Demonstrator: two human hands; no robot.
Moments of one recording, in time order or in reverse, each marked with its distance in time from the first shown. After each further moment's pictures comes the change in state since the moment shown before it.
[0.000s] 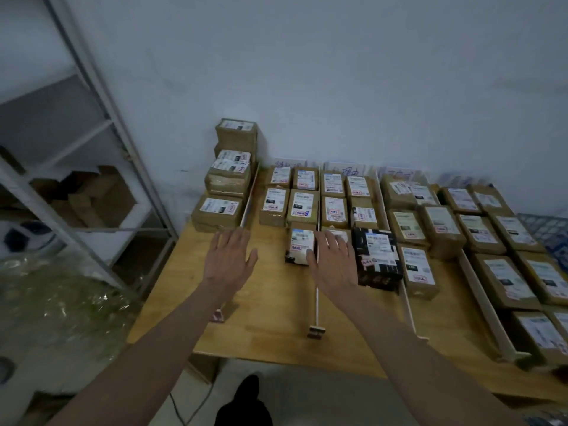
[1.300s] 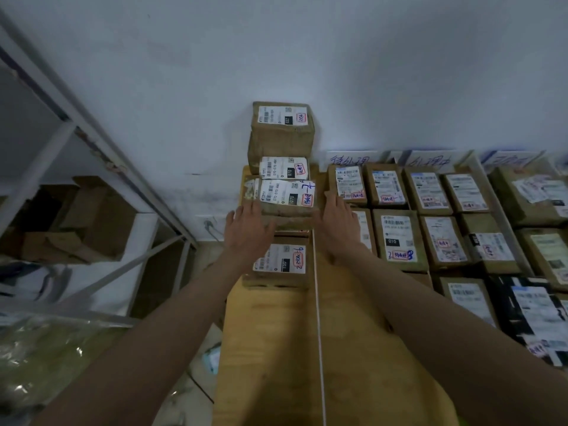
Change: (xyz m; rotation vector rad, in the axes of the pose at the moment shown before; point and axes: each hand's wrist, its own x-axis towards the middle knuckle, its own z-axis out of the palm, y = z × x) left_hand 0.359 -0.226 0.094 -0.254 -0.126 -0.011; right_hand 0.389 -0.198 0.120 0.279 -0.068 0.235
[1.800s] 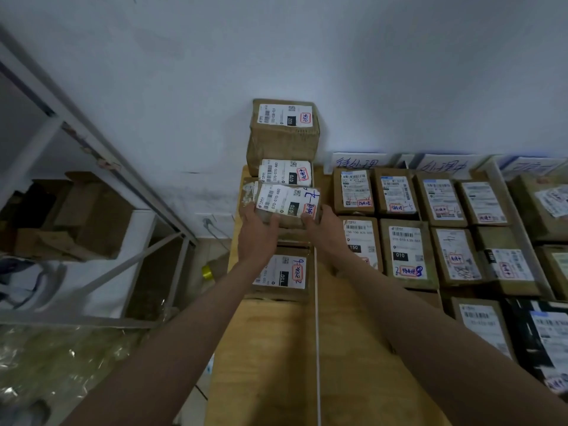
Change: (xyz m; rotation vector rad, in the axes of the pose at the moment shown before) left_hand 0.029 0.024 0.029 -0.685 0.086 -0.355; right_hand 0.042 0.000 0.035 0.494 -0.157 0.174
